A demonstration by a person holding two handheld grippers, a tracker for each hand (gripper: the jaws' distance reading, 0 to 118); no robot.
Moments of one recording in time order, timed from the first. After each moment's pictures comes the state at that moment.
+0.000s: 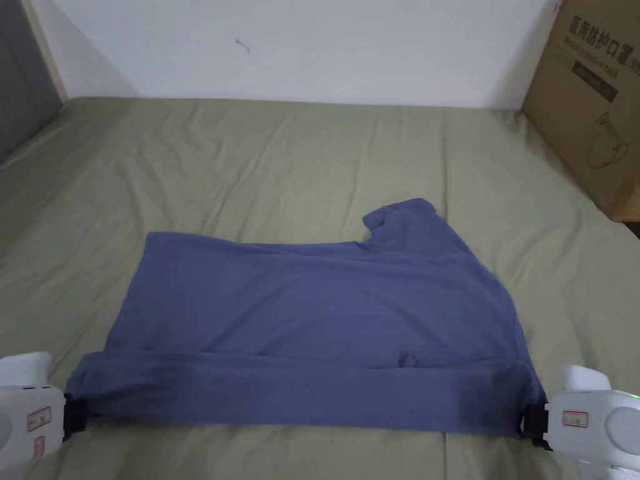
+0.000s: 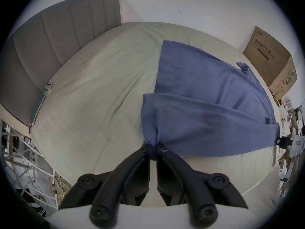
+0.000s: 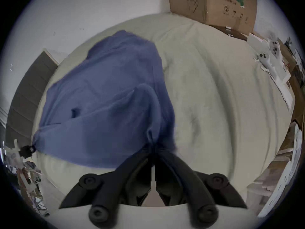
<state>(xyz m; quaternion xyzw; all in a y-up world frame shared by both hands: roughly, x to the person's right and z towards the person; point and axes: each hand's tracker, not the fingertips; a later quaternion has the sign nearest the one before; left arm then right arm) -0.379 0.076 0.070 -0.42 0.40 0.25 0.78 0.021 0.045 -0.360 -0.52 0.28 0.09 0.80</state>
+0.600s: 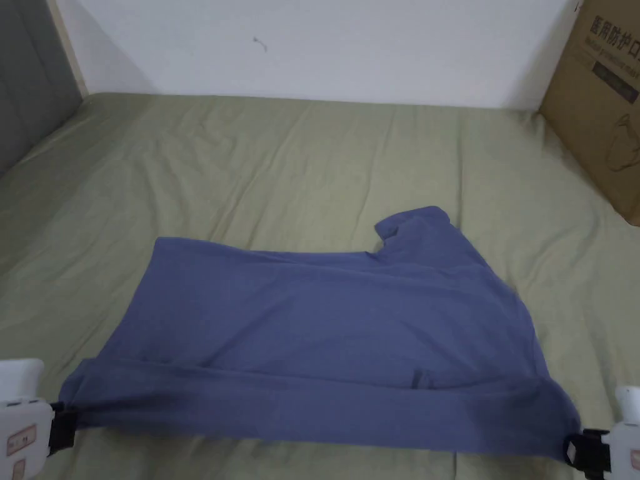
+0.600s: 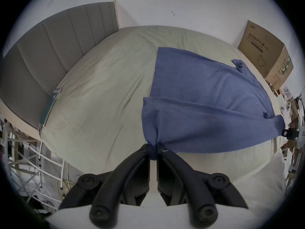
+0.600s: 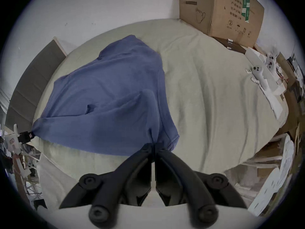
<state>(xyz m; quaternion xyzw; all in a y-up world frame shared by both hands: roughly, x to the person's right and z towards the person) -0.351 0.099 0.107 -0.43 0.39 0.21 0.78 0.074 0.100 -0.321 -0.50 0.32 0.13 0.79</state>
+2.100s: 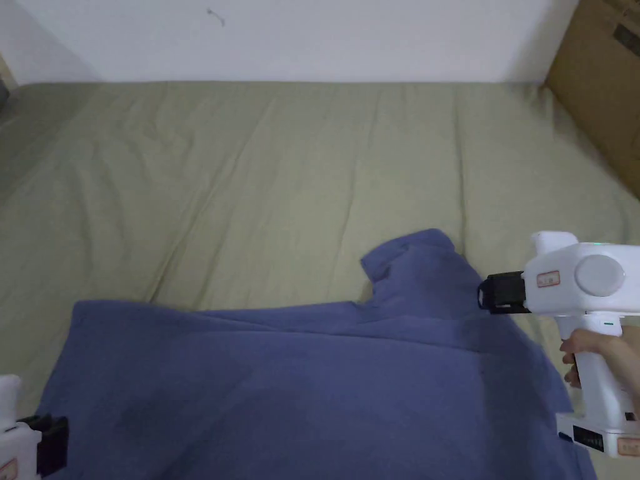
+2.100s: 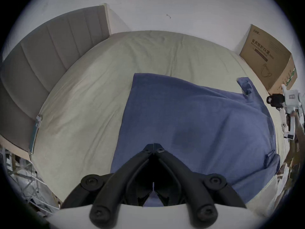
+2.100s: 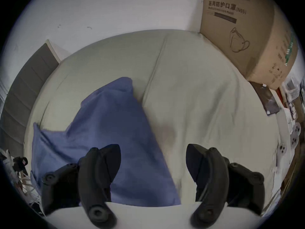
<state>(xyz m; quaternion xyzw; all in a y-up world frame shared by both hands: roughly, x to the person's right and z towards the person) -0.428 0.096 -0.034 -0.41 0.39 0.22 0.79 -0.170 0.080 -0.564 -0.47 0.35 0.16 0.80</state>
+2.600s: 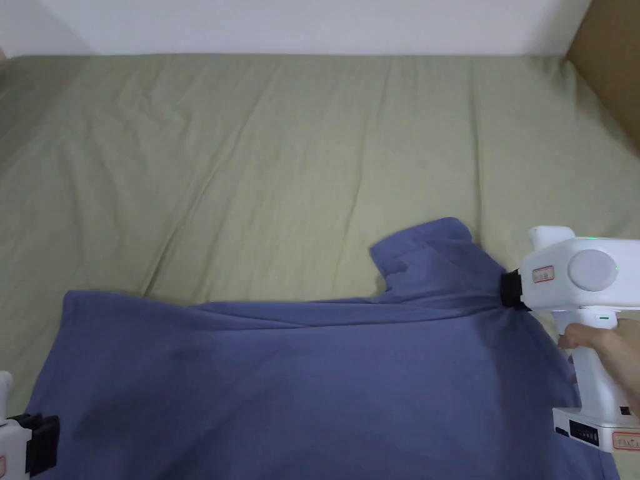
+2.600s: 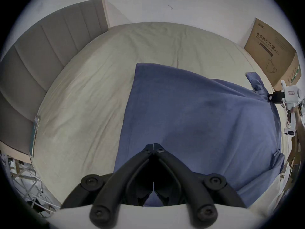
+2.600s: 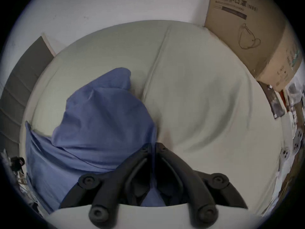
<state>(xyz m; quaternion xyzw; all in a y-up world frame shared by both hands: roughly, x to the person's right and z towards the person) -0.447 0.082 -0.043 -0.44 0.39 0.22 0.78 -0.186 0.058 -0.568 -0.48 0.34 0.16 0.79</state>
